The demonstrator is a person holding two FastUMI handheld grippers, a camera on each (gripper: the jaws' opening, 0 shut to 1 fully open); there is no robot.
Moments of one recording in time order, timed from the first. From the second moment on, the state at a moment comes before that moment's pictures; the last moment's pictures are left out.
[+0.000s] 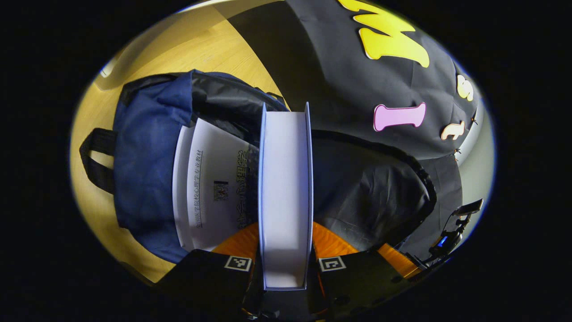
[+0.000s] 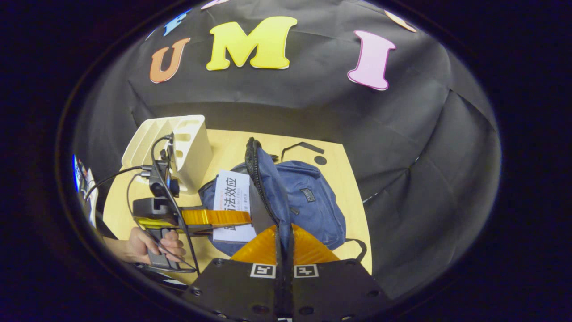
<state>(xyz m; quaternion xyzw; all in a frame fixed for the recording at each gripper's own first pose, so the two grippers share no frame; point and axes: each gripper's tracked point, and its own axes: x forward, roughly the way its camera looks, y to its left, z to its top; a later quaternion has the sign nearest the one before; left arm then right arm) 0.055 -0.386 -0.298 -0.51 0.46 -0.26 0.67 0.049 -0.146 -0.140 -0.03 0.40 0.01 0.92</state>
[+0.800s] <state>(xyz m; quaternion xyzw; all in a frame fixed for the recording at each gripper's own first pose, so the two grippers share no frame) 0.031 -0.365 -0.337 -0.38 0.58 -0.20 0.69 0.050 -0.137 -0.155 -0.01 0.41 0.02 0.91</state>
